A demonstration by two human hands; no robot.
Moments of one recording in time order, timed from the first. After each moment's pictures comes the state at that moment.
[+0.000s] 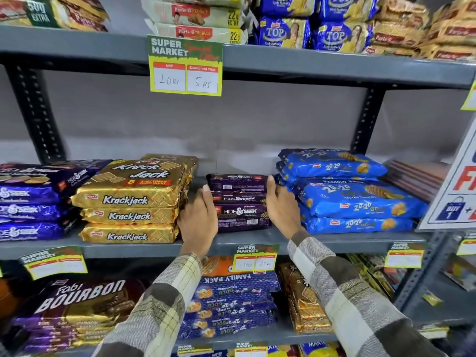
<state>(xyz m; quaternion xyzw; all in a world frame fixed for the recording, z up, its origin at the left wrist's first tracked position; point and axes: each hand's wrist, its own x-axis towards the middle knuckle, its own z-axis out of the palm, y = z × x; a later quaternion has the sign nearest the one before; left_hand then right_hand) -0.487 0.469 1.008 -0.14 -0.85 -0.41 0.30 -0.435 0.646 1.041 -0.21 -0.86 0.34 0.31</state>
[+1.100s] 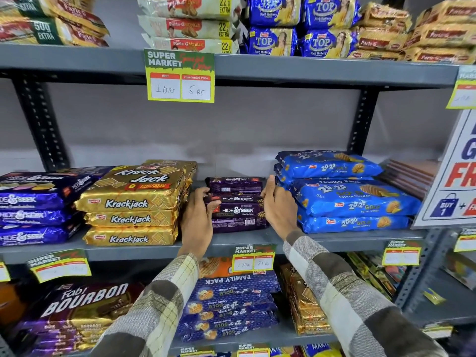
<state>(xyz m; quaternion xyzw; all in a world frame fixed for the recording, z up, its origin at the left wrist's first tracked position) -0.498 0.464 0.997 -0.24 -0.82 -0.42 0.30 -0.437 0.649 1.035 -0.19 -0.85 0.30 0.38</state>
